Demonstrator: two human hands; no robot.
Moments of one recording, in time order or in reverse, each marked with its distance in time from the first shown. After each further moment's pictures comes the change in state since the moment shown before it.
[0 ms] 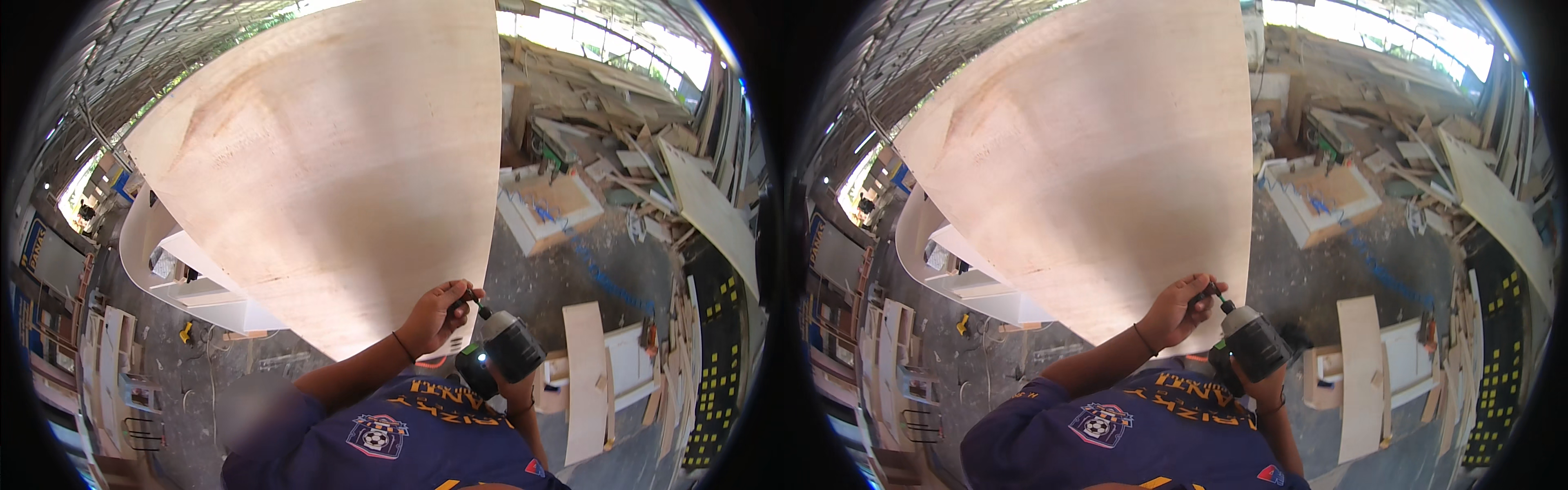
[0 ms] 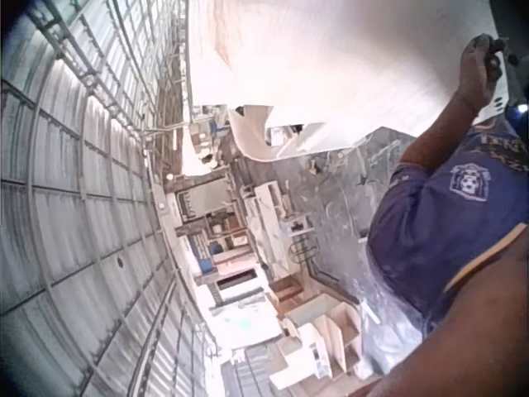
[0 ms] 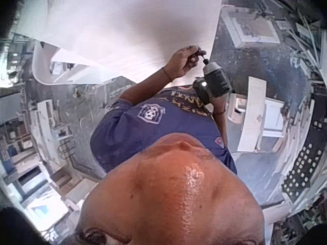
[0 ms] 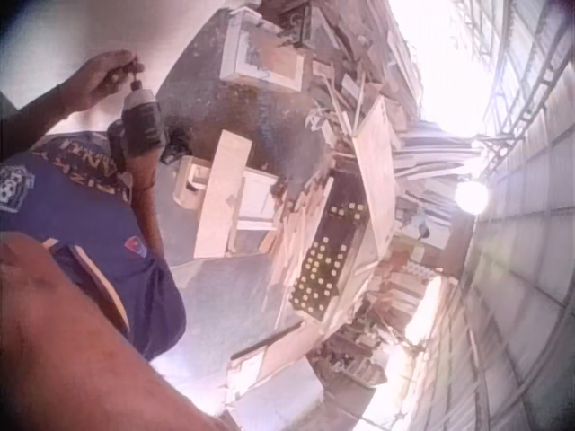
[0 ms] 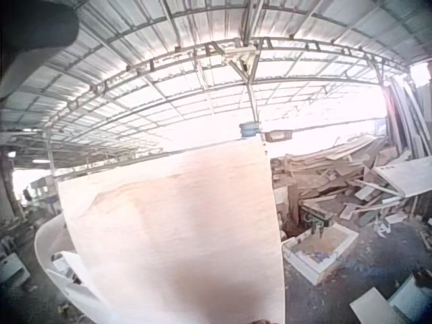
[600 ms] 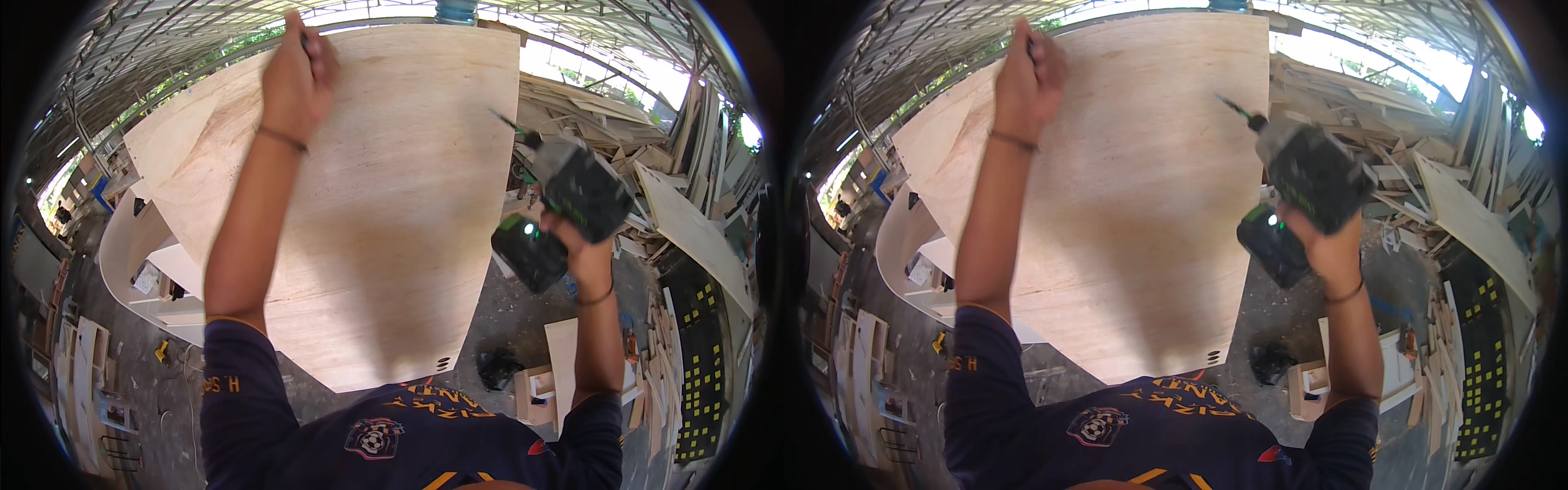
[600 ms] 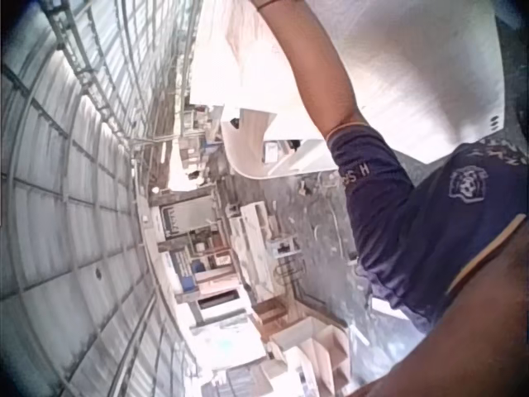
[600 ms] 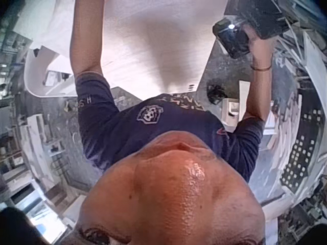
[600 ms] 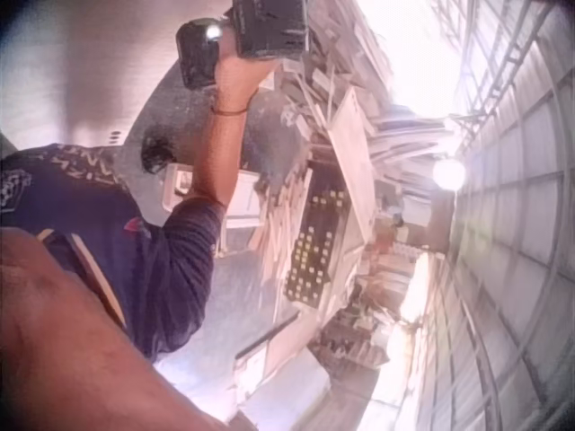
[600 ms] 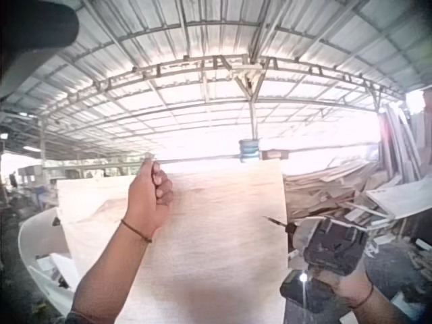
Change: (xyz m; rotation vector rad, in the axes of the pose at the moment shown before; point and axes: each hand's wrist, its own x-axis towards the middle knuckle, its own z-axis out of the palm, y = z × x) left_hand -0.016 0.339 0.095 0.245 -0.160 0.978; right_hand 0.195 -0.165 -0.005 -0.165 -0.011 -0.519
